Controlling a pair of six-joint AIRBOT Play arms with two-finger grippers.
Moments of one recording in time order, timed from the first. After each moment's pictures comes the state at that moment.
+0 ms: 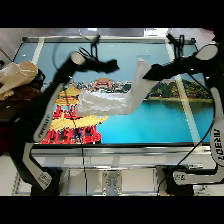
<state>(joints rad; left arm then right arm) -0.34 -1.81 1.94 0.71 -0.92 -1.34 0.08 -1.46 1.64 -0.88 1.34 1.33</state>
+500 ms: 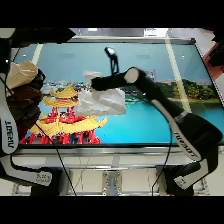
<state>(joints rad) -0.02 -1.57 2.02 0.84 -1.12 -1.27 0.61 -1.72 1.65 -0.87 0.71 1.46</state>
